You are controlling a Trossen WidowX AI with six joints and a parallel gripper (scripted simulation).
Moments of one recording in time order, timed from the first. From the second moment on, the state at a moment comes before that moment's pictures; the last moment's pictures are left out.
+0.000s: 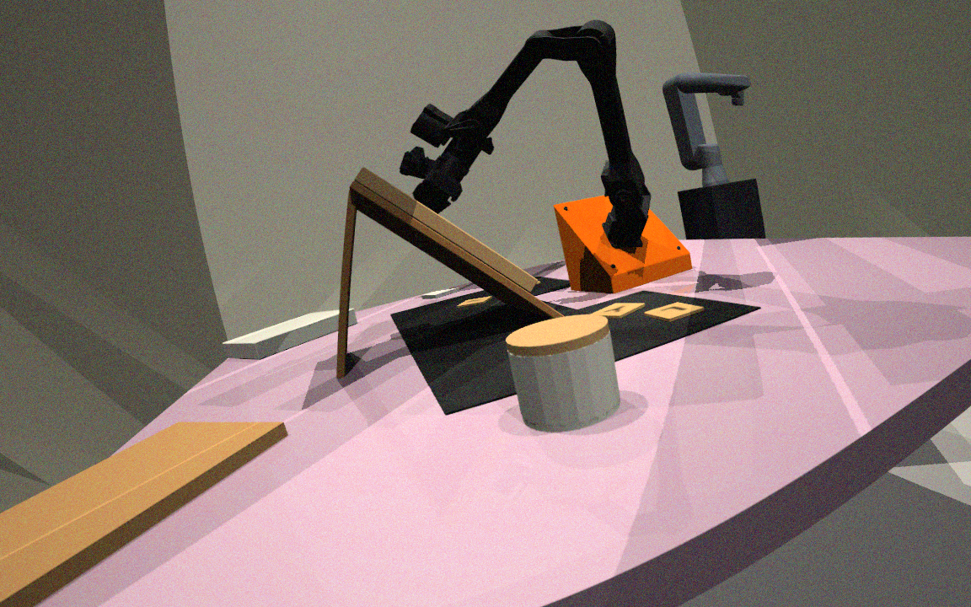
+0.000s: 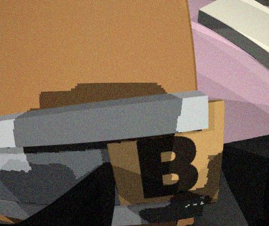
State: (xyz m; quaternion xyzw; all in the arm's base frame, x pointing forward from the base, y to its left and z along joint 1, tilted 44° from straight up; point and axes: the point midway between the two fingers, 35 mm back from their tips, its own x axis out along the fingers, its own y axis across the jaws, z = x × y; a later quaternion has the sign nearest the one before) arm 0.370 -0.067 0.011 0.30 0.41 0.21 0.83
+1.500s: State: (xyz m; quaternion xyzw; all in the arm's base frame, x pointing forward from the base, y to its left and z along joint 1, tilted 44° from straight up) arm 0.367 -0.047 0.029 0.31 0.41 0.21 0.83
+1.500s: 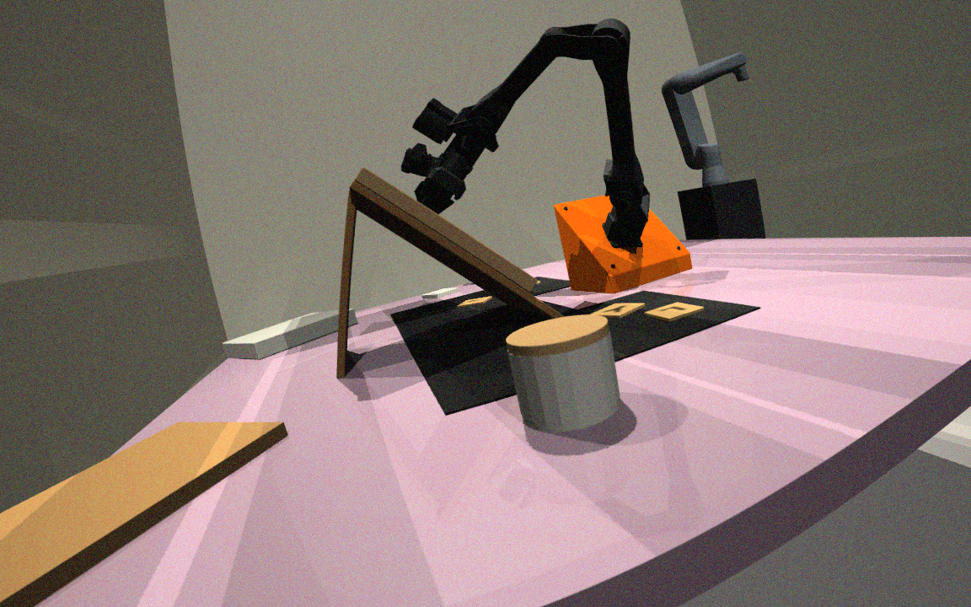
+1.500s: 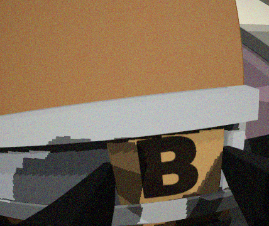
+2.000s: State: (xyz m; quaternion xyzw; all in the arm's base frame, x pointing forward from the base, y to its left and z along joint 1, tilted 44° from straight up) arm 0.366 -0.040 0.035 0.31 0.41 0.21 0.83
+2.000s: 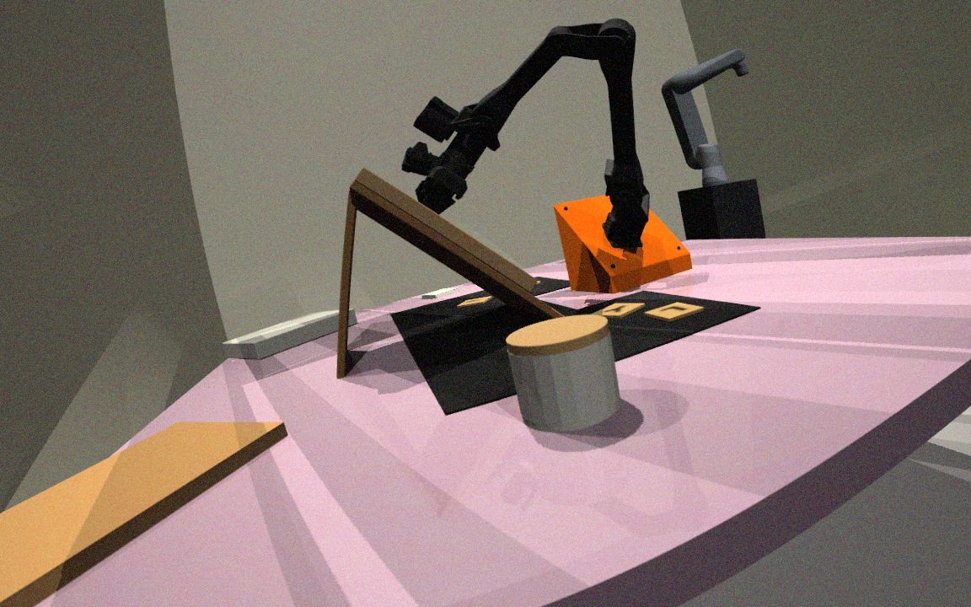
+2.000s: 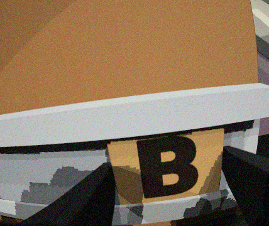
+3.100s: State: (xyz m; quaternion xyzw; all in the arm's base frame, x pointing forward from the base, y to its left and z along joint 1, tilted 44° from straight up) arm 0.365 -0.023 0.051 0.31 0.41 0.21 0.83
